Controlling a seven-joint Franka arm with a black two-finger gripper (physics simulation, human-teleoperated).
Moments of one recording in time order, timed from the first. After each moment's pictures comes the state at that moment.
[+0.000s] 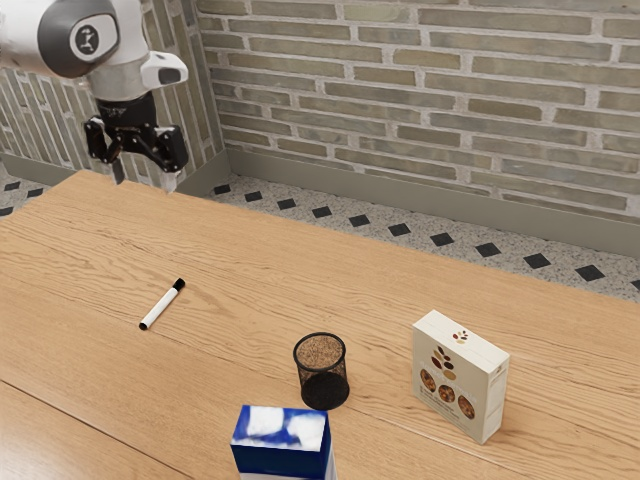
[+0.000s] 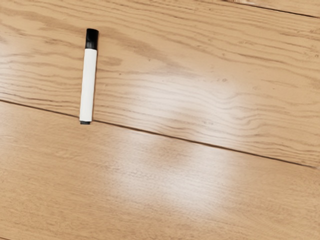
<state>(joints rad) 0.09 -0.09 -0.02 -1.74 0.07 1.62 -0.14</state>
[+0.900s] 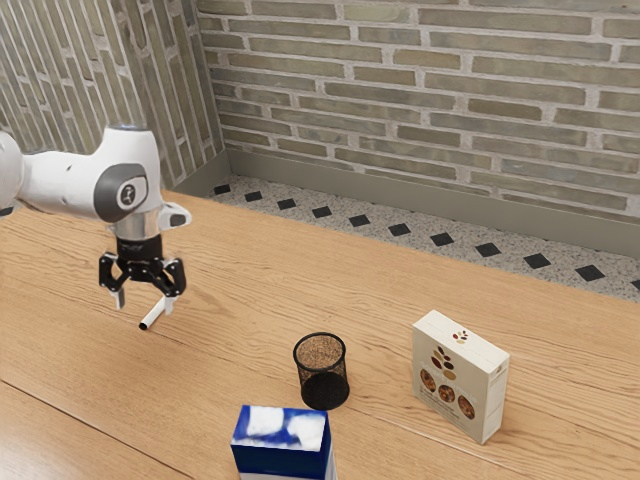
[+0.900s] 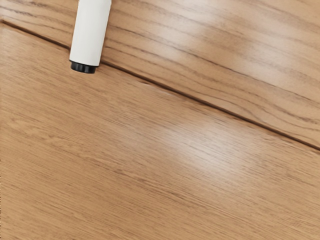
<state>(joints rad) 0.20 0.19 0.03 -2.04 0.07 1.98 -0.20</state>
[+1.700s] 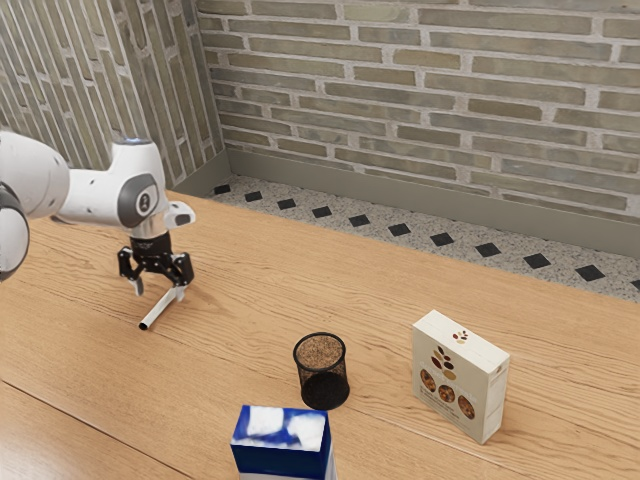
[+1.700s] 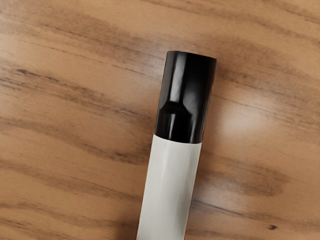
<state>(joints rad) 0.26 0.56 0.06 -1.70 0.03 2.12 0.01</state>
